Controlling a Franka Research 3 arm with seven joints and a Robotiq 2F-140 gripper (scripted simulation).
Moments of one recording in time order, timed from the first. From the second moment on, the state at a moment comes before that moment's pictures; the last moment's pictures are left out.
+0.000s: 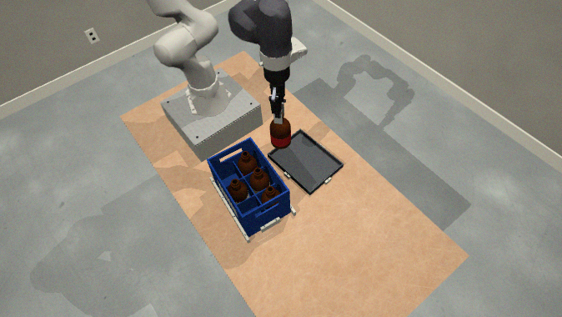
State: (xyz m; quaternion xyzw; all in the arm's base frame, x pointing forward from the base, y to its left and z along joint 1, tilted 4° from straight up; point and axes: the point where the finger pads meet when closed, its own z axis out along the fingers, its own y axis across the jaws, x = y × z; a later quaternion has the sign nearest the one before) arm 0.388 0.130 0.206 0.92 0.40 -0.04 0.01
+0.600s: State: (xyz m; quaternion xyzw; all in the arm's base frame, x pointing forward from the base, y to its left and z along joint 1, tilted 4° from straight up) arm 0.394 0.160 0.204 0.92 0.40 -0.04 0.01
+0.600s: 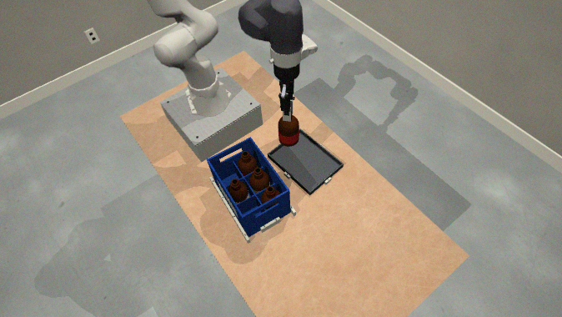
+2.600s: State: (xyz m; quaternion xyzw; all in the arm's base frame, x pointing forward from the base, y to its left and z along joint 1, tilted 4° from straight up) arm 0.406 0.216 0.201 0.92 0.39 -0.04 0.01
